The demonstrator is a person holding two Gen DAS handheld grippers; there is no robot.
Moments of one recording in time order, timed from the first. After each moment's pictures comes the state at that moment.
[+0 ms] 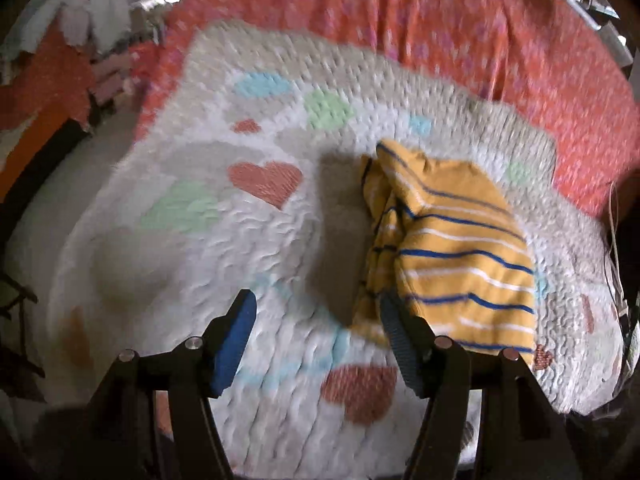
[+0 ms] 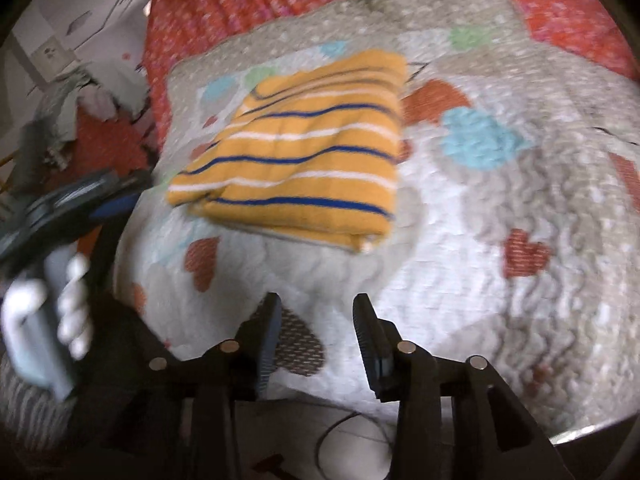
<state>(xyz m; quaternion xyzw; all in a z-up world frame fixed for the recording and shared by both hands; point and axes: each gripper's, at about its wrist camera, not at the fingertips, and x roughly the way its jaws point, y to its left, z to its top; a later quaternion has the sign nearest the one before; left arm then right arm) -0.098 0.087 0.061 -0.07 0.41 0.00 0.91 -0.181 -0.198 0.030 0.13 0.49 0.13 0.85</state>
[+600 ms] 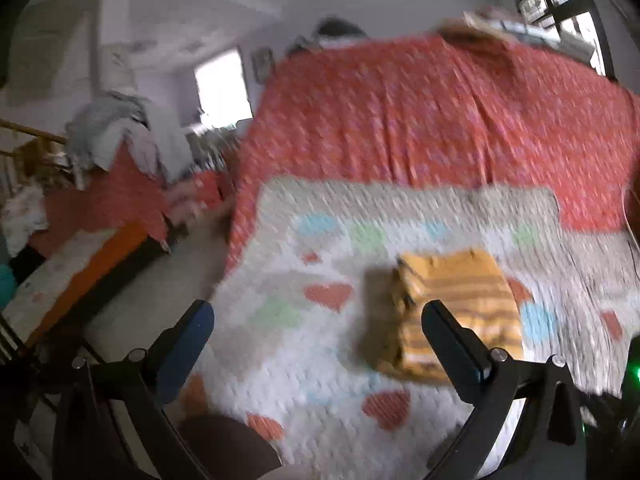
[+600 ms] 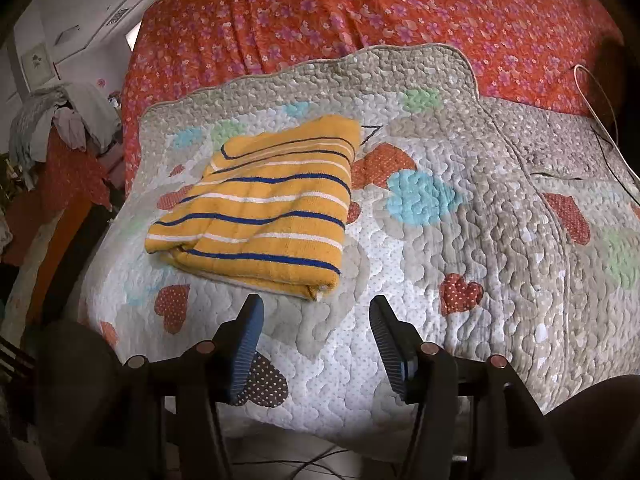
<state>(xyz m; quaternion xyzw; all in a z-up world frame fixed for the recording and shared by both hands) -0.195 0.041 0.154 0.05 0.24 0.10 0.96 -0.180 -0.192 0.053 0.09 0.43 0.05 0.90</state>
